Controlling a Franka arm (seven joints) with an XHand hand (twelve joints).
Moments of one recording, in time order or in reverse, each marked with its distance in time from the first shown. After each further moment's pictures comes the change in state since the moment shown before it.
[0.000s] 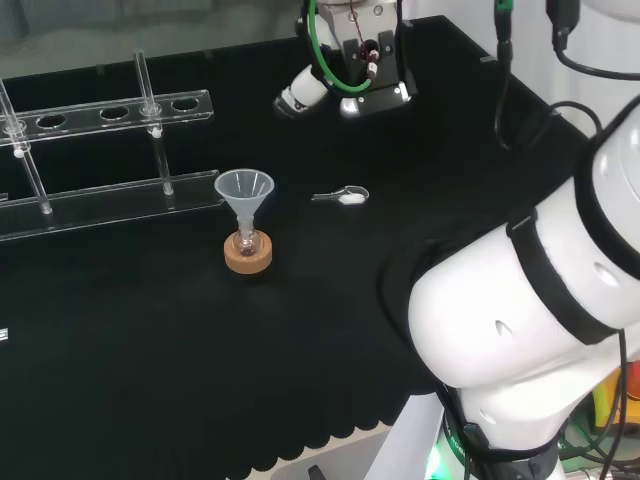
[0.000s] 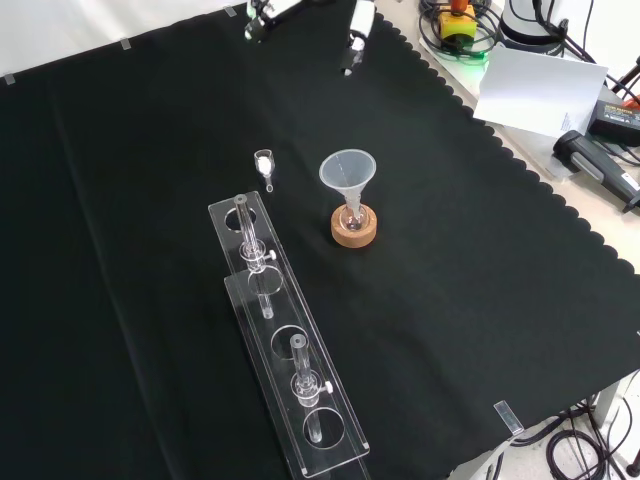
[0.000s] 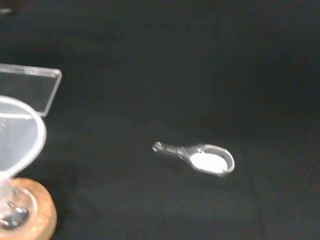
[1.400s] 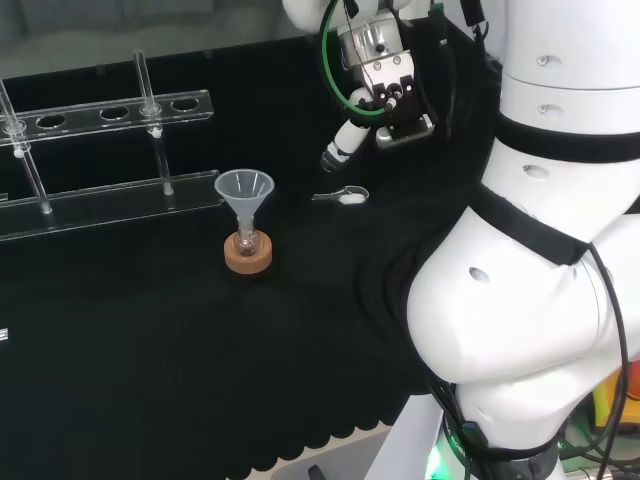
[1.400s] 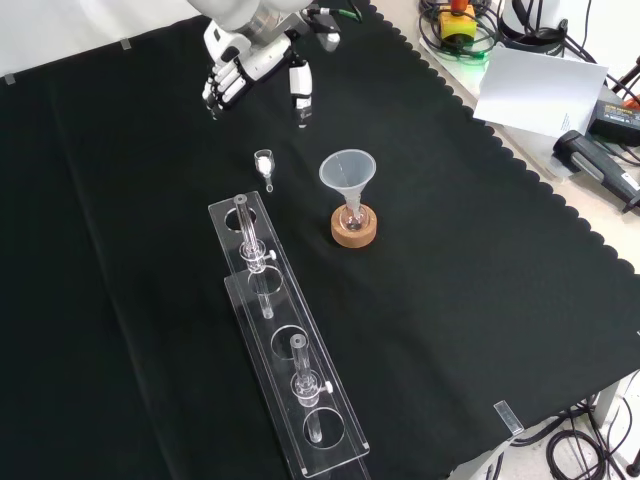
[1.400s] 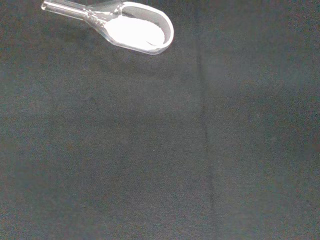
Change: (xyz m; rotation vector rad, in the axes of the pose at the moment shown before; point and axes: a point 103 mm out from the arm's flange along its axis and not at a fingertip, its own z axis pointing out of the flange) arm -0.067 0.092 0.124 0.401 -0.051 0.027
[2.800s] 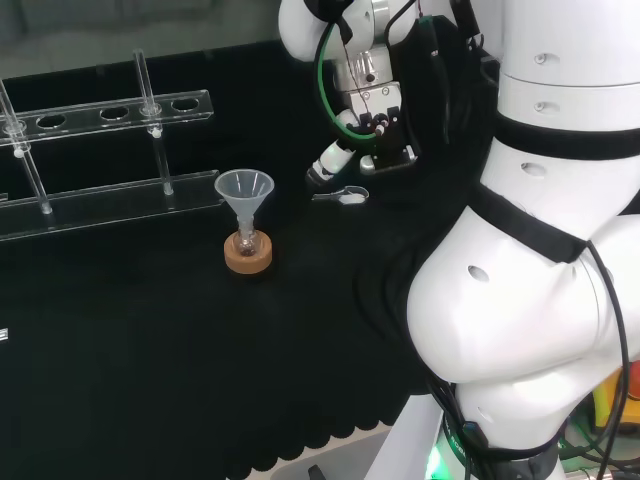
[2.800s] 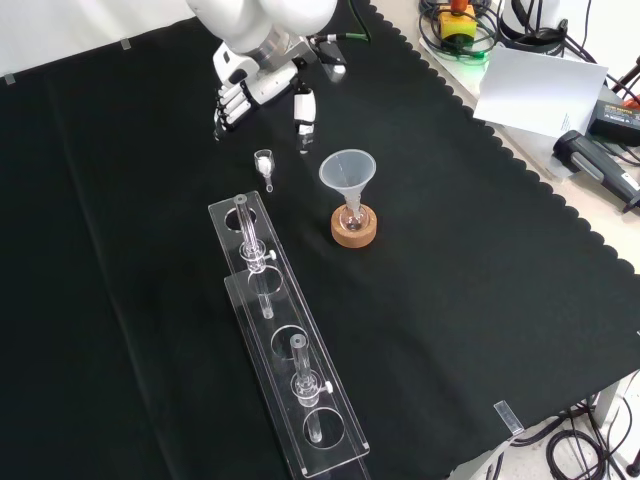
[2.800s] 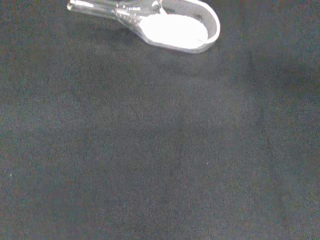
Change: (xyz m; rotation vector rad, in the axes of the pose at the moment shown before) arm 0.029 0.020 0.032 -0.073 0.052 0.010
